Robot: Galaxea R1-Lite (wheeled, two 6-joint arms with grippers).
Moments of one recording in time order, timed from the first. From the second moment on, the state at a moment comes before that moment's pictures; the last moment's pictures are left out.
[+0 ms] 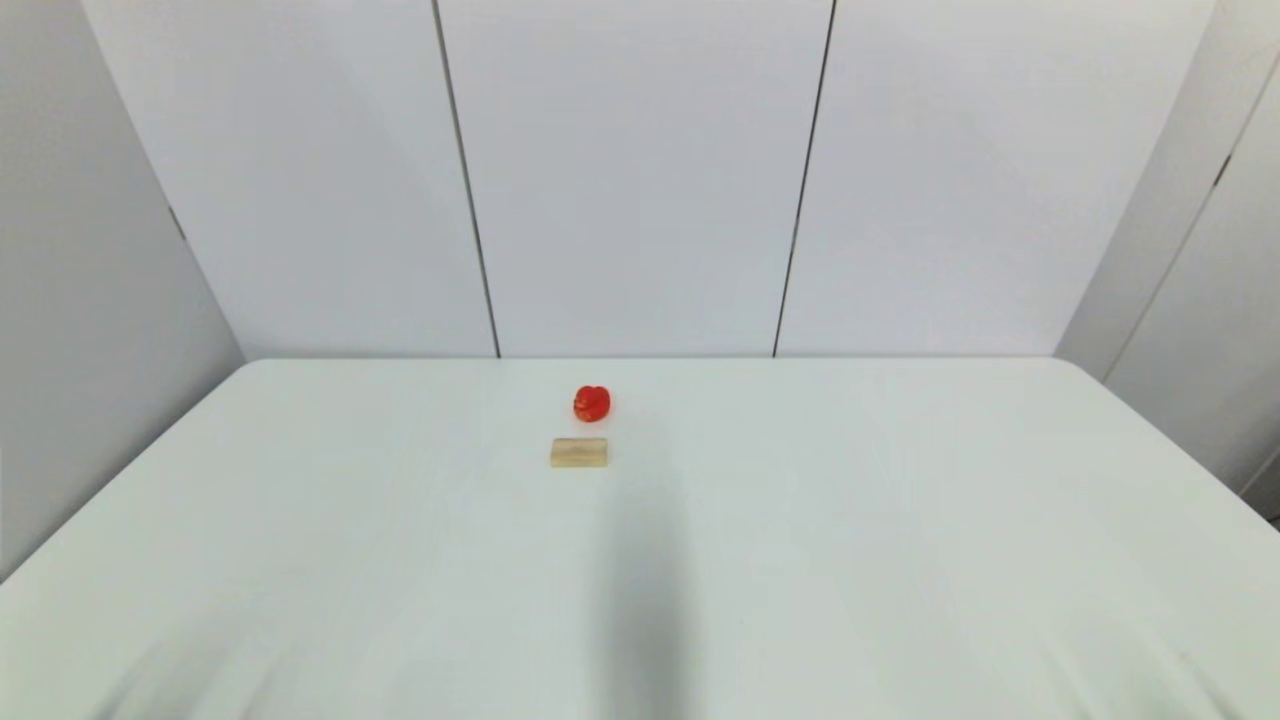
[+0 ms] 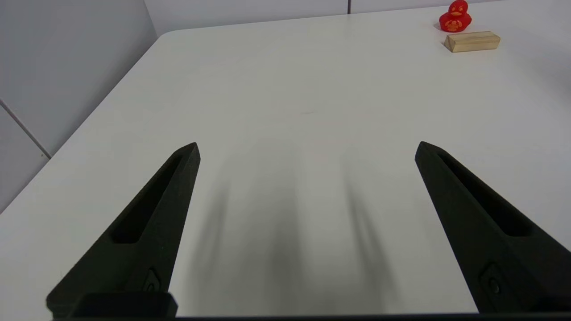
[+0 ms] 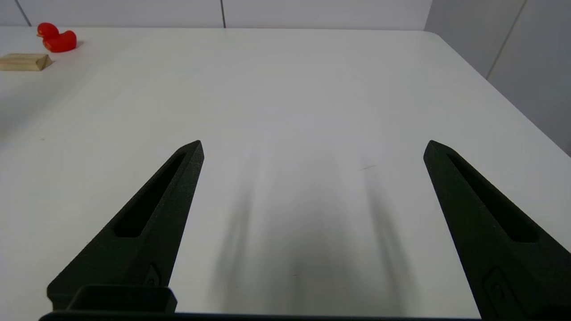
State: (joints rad) left arm 0.00 0.00 0.00 0.01 -0.02 0.10; right arm 0.00 0.00 0.00 0.00 0.00 -0.01
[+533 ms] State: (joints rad) left arm 0.00 0.00 0.00 0.01 -0.02 0.10; right arm 0.00 0.00 0.00 0.00 0.00 -0.01
